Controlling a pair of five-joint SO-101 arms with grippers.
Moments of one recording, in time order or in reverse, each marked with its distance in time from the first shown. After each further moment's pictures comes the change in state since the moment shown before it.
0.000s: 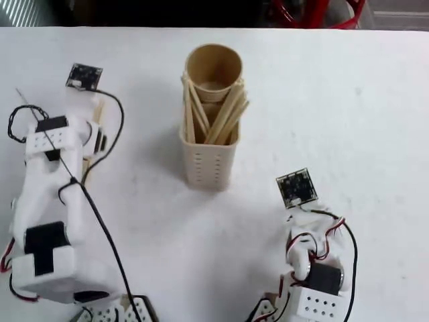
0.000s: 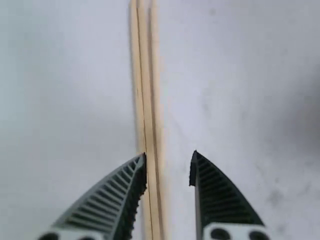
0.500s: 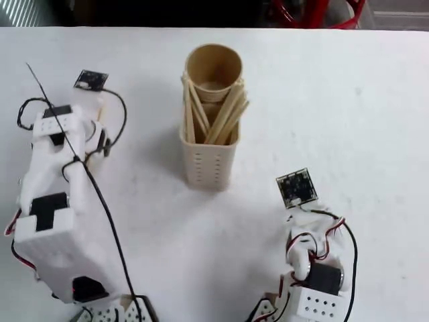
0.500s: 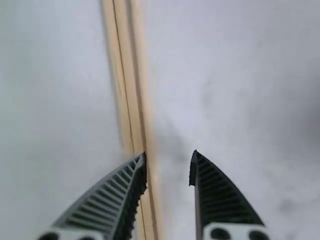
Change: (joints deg) left arm -0.6 15.2 -12.0 6.1 0.0; right arm 0.0 0.0 0.0 0.0 0.0
